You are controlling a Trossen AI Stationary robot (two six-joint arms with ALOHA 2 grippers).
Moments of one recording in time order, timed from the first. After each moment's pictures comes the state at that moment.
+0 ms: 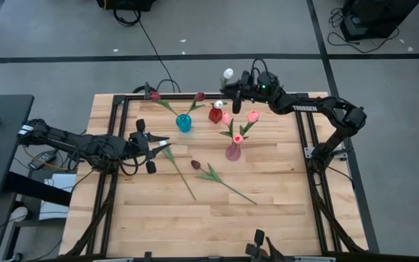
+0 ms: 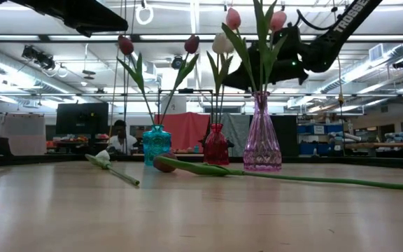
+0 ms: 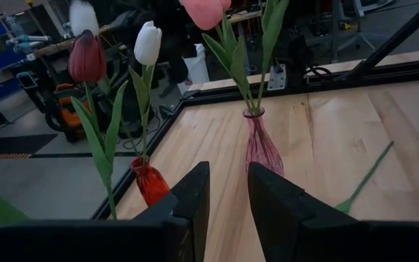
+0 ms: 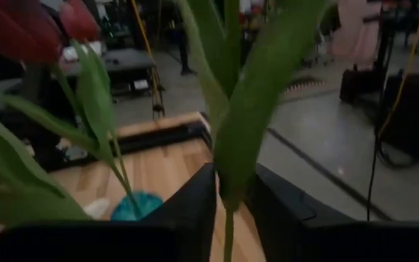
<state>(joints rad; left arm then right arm) -0.25 0.71 0.55 -0.04 -0.58 0.13 -0.71 1.63 0.89 0.65 -0.41 0.04</state>
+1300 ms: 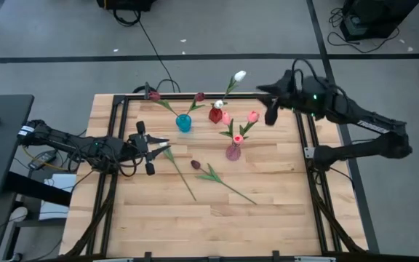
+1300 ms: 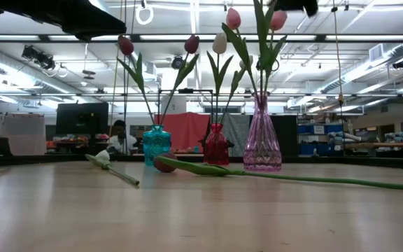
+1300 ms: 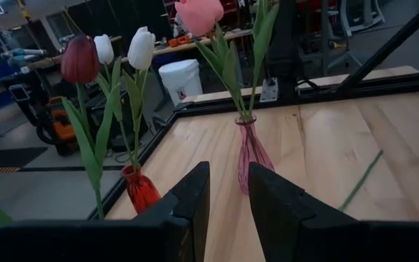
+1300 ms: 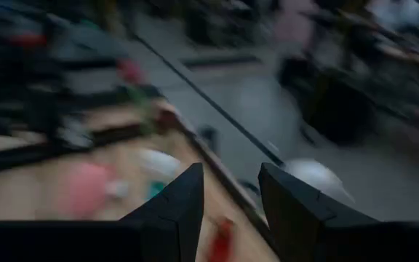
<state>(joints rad) -0.25 0.67 0.46 0.09 -0.55 0.15 -0.32 1.00 1.18 -0.42 0.18 -0.02</state>
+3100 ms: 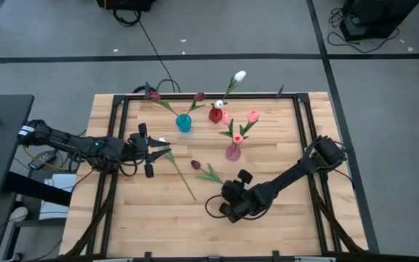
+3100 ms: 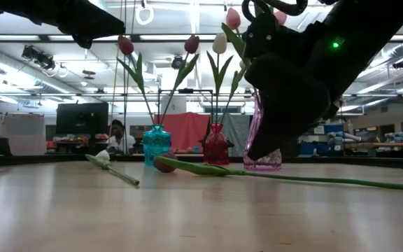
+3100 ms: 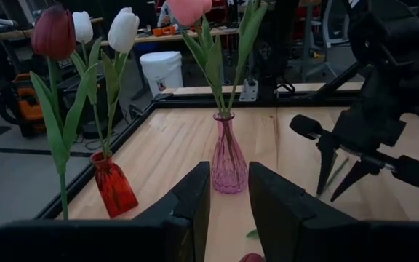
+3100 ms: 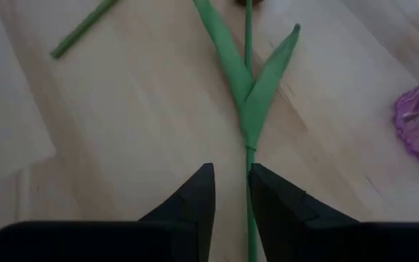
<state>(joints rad) -0.25 0.67 0.46 0.06 -0.49 0.01 0.49 1.98 1.19 -0.46 0.66 0.91</state>
